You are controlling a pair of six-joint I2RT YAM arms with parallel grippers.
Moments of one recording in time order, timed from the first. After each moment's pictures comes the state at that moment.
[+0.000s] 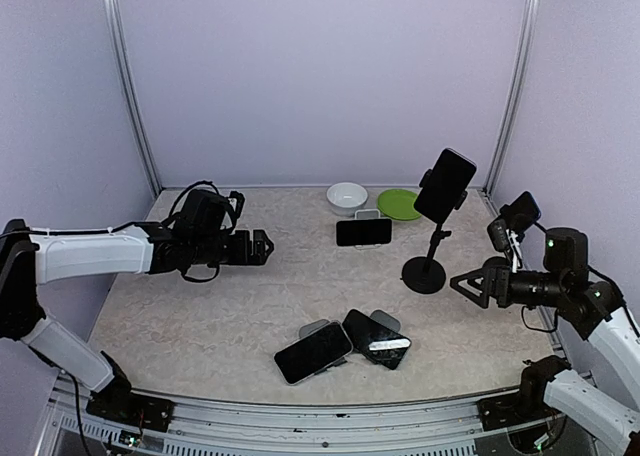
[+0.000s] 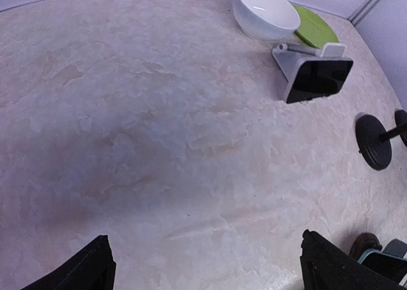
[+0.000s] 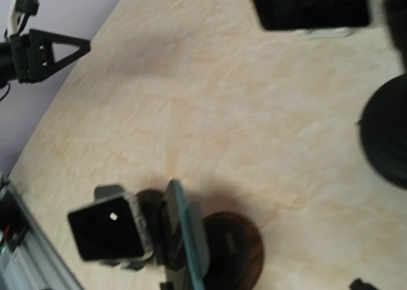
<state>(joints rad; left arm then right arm) -0.65 1.47 0.90 -0.10 -0.11 -0.45 0.23 0.56 0.53 -0.48 -0.65 0.32</state>
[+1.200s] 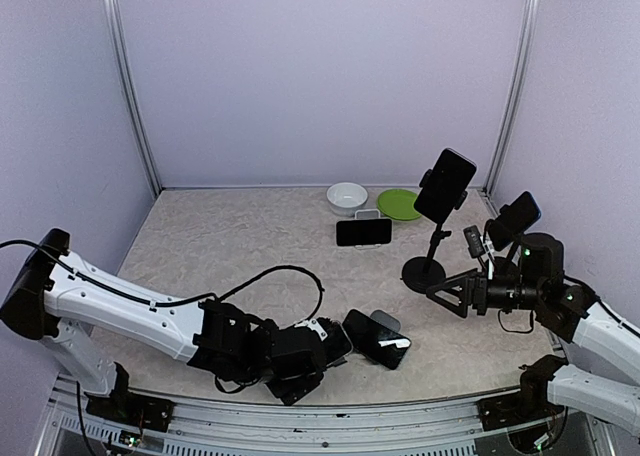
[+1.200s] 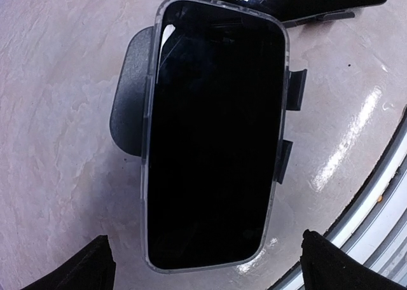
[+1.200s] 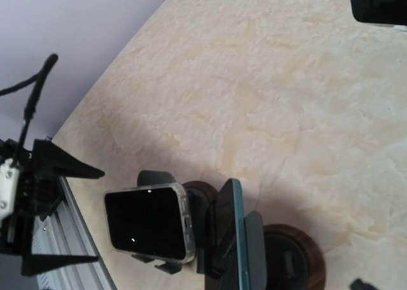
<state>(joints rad) -1.45 1.64 1.05 -0.64 -0.46 -0.42 0.41 0.69 0.40 -0.12 -0.68 0.37</state>
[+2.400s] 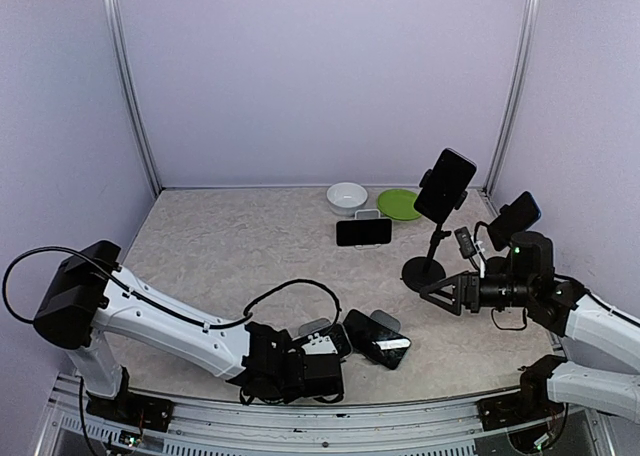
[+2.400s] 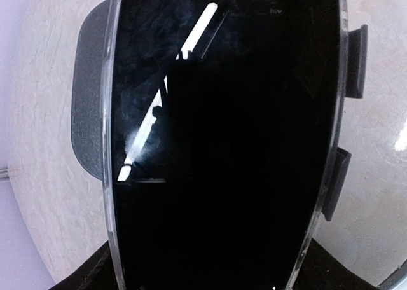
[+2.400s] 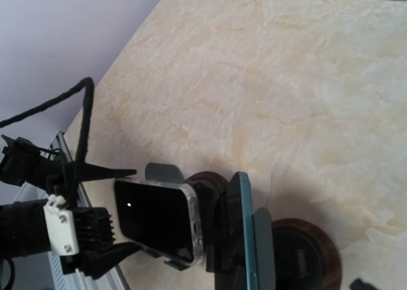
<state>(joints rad) -1.48 1.87 1.13 -0.71 -0.65 -0.36 0.42 0.79 0.40 -0.04 -0.73 0.42</state>
